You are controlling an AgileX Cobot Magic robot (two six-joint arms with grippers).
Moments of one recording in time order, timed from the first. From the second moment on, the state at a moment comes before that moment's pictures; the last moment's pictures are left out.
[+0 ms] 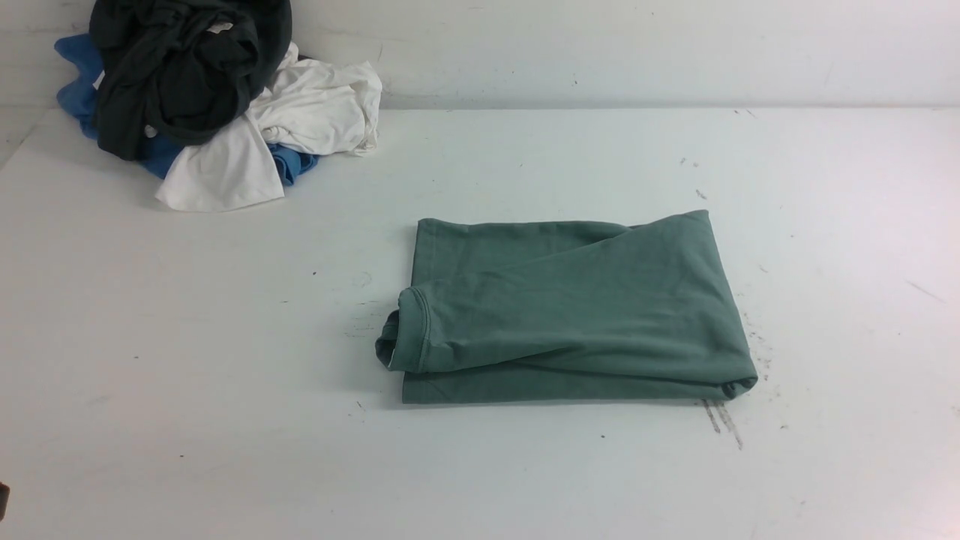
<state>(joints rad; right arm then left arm) 0.24 0.53 -0.81 0.17 0.77 -0.18 -0.34 0.24 -0.47 0.11 0.81 0.06</state>
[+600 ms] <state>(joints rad) -0.03 0.02 0.01 0.04 0.18 0.06 -0.34 0.24 -0.47 0.11 0.81 0.06</state>
